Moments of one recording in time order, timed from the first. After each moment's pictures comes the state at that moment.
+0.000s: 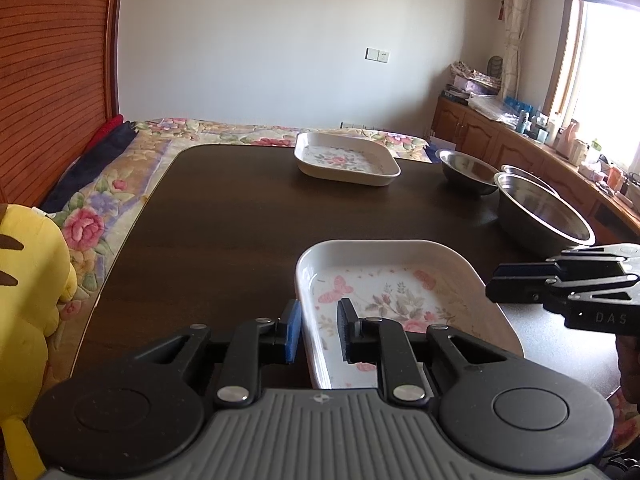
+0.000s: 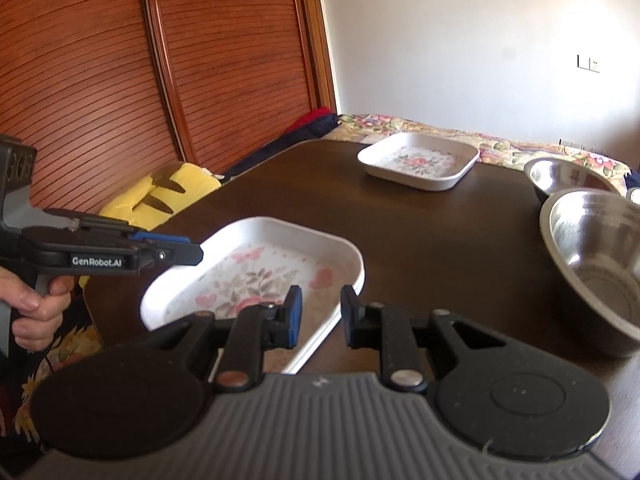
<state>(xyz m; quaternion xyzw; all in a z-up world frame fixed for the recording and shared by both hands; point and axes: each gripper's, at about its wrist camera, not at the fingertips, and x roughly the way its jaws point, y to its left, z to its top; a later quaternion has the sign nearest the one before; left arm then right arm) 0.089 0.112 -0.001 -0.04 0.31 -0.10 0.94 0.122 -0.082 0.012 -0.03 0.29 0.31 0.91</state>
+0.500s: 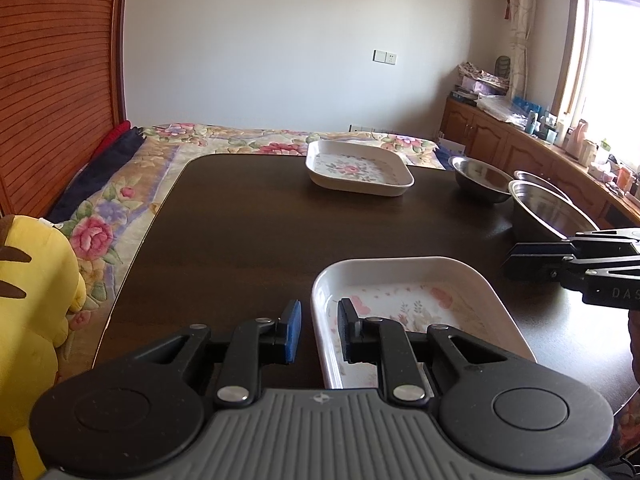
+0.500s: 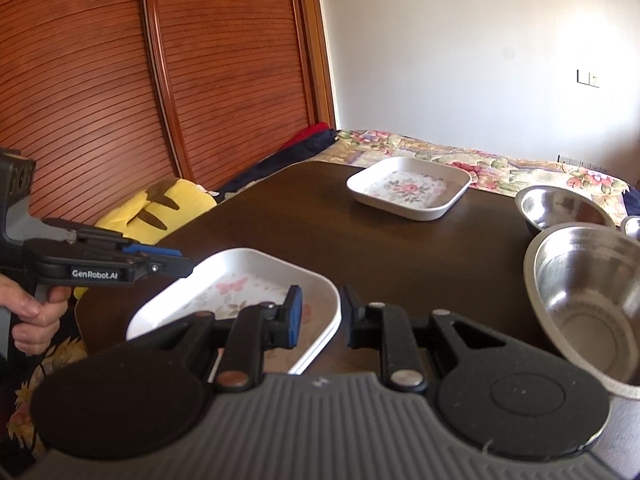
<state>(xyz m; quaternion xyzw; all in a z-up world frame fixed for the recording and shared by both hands) 0.102 0.116 0.004 -0.03 0.31 -0.08 0.95 0.139 -0.087 0.025 -0.03 0.27 0.31 0.91</state>
